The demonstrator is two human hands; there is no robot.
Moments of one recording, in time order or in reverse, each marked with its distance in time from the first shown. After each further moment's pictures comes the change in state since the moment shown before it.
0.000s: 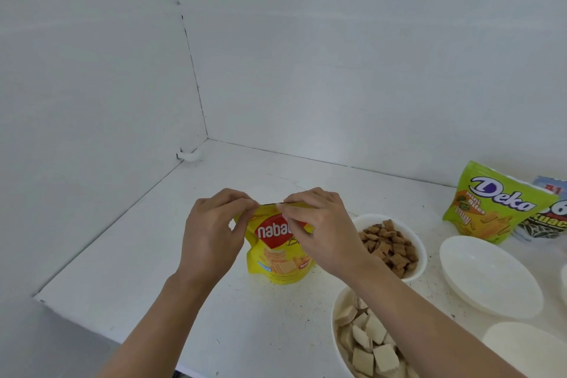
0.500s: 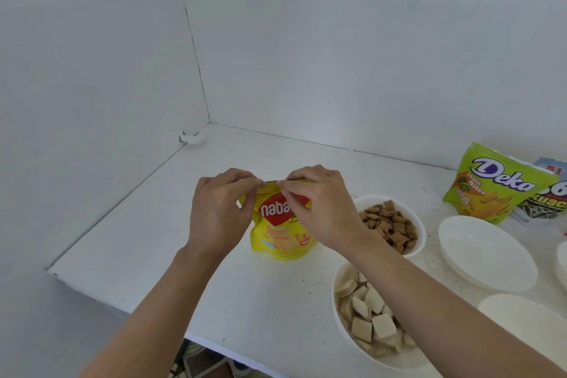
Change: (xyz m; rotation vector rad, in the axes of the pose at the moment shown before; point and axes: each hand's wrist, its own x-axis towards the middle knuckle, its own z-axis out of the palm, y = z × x) left_hand -0.003 0.004 0.001 0.039 -0.003 0.004; right_hand 0.004 -0.012 -0.002 -0.013 0.005 0.038
